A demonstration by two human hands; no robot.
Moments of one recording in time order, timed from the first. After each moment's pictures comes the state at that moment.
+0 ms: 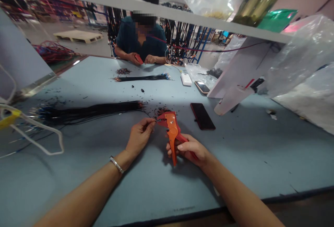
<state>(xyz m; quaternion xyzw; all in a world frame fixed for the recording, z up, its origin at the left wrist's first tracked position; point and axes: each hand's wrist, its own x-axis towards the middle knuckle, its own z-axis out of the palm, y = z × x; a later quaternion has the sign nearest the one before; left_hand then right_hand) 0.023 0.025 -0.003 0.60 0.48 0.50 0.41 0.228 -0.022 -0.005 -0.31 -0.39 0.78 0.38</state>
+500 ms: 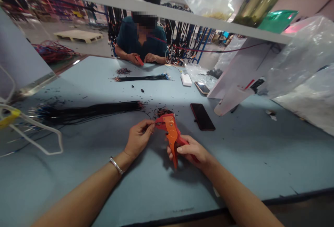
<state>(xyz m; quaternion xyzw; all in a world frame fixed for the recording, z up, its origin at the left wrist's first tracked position) 0.021 0.021 -0.003 0.63 0.47 0.50 0.36 0.229 -0.025 -0.001 -0.31 -0.43 0.77 0.36</state>
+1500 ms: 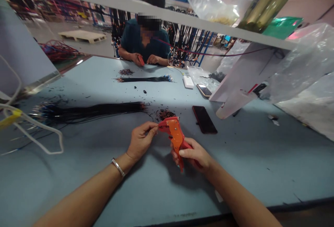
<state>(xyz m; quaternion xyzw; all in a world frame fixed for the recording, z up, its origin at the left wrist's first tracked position) 0.021 0.019 -0.007 0.65 0.42 0.53 0.34 0.226 -0.028 0.000 -0.32 -0.45 0.74 0.37</state>
